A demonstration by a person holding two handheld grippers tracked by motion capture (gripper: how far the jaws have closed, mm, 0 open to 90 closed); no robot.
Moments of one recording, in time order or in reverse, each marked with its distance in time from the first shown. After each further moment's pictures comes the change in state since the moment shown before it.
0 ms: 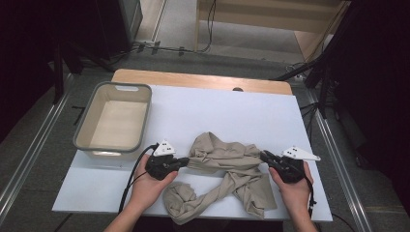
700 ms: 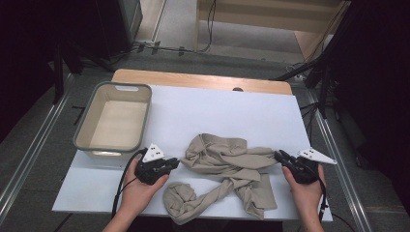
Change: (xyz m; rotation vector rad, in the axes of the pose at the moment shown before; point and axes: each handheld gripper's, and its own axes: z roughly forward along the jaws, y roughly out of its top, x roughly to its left) left arm -0.001 -0.016 -0.020 -0.053 0.087 -0.015; right arm -0.029 -0.013 -0.012 -0.026 -0.069 0.081
